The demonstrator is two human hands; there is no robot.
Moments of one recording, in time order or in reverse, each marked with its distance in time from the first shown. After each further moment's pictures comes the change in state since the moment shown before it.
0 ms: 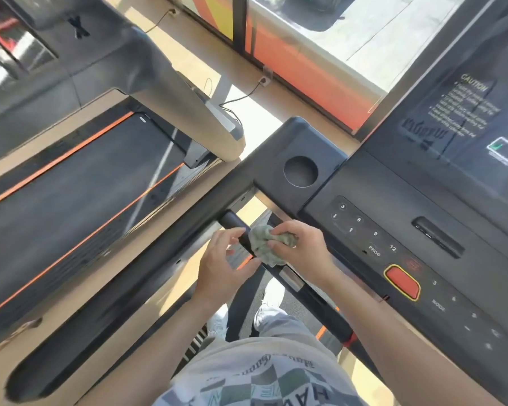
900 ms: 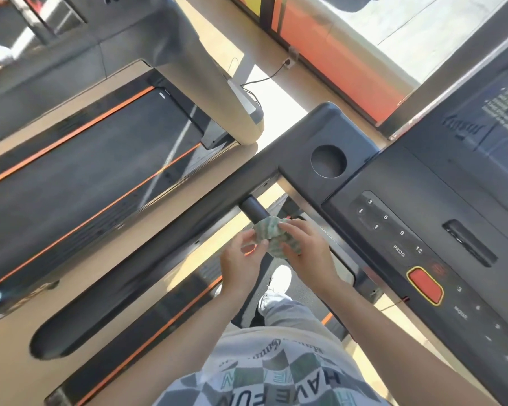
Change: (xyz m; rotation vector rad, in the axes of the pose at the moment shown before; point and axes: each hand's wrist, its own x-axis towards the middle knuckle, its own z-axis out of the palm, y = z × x) left_hand -0.012 0.008 0.020 -0.279 0.121 -0.525; right_hand -0.009 0.032 0.043 -0.264 -0.039 -0.203
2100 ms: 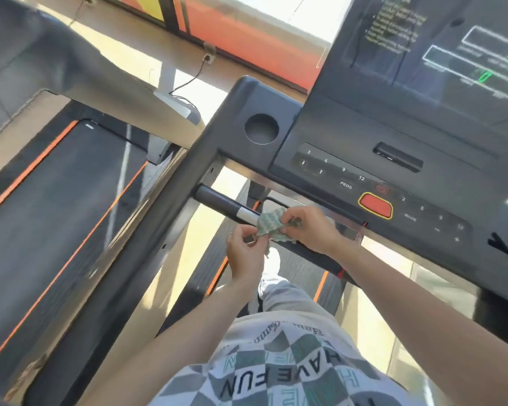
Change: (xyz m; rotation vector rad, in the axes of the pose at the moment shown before) left_hand -0.022 -0.034 0.055 0.043 -0.138 0.079; right_hand -0.056 0.029 -0.036 0.075 -0.024 0.350
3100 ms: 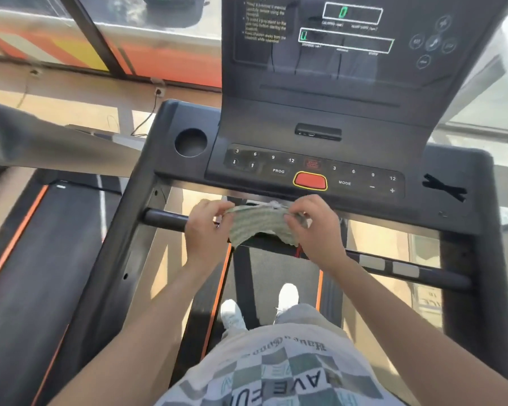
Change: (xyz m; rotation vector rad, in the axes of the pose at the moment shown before) left_hand -0.009 0.075 0.004 0.513 -0.185 0.747; right_hand -0.112 0.028 -0.034 0.169 0.708 0.026
